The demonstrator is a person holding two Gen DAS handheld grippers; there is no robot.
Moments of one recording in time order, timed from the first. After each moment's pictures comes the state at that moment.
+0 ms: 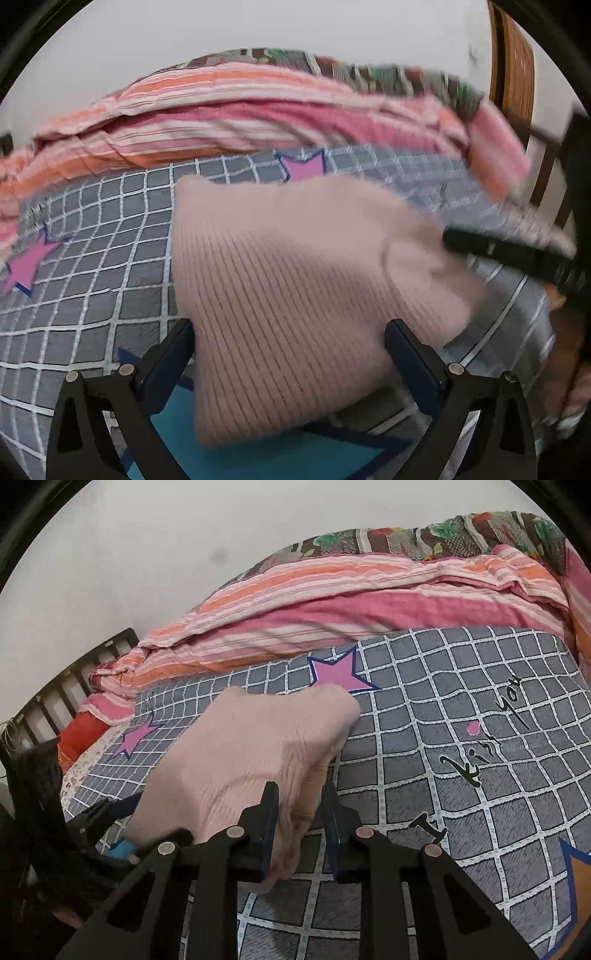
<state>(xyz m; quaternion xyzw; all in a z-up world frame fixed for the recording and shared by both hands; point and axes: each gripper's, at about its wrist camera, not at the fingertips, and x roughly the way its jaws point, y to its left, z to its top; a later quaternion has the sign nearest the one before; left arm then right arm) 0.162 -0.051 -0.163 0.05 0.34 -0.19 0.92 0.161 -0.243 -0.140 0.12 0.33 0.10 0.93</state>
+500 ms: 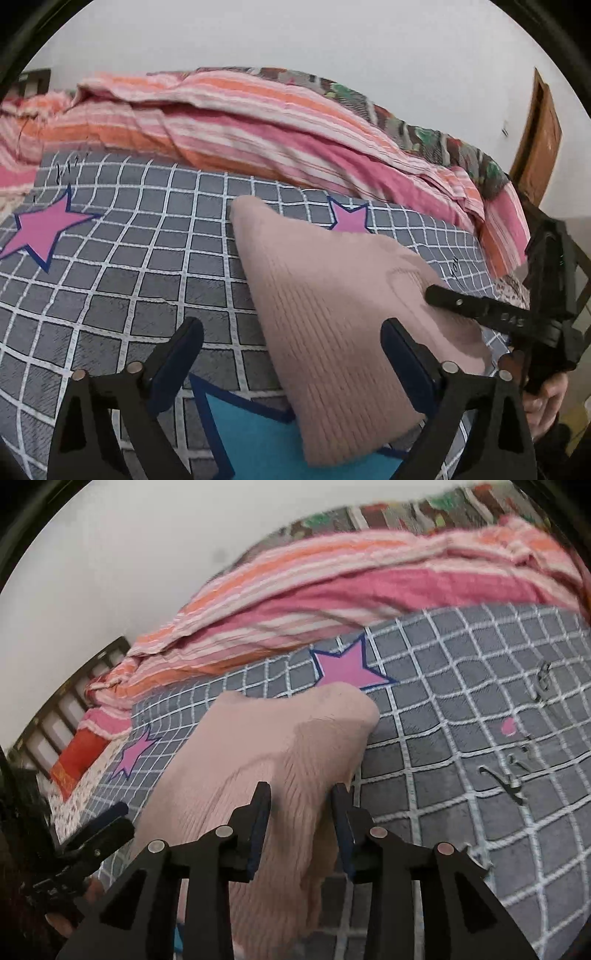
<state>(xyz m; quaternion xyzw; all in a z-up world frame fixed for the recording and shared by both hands) 0.194 0.035 -0.142 -0.10 0.32 -0.18 0.92 0.215 -0.235 -0.151 0.17 0.37 0.10 0.91</state>
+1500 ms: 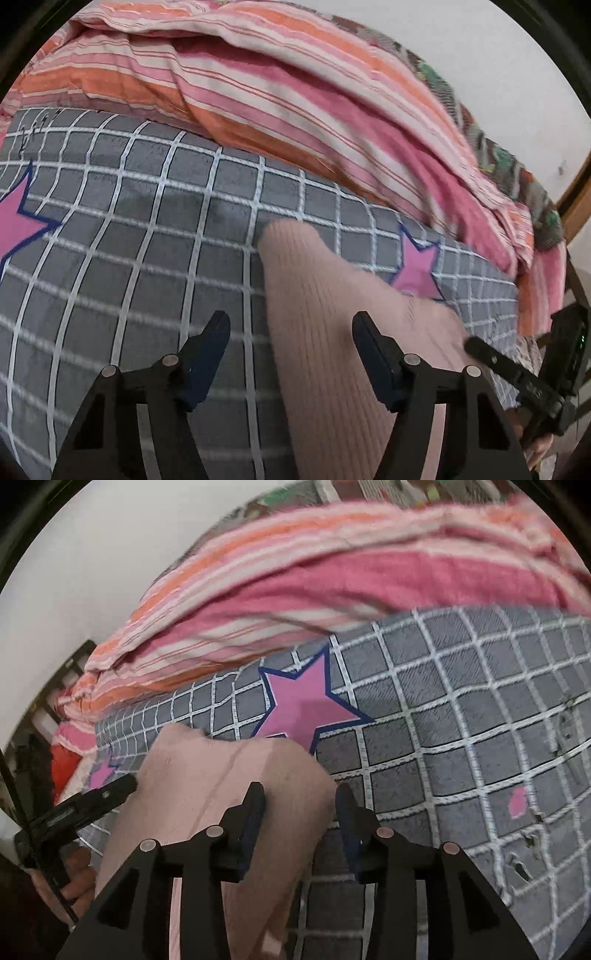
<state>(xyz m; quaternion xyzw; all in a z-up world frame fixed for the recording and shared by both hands) 0.352 0.031 -0.157 -0.16 0.43 -0.14 0.88 0.311 -0.268 -0.153 0.18 0.41 0.08 0.89</state>
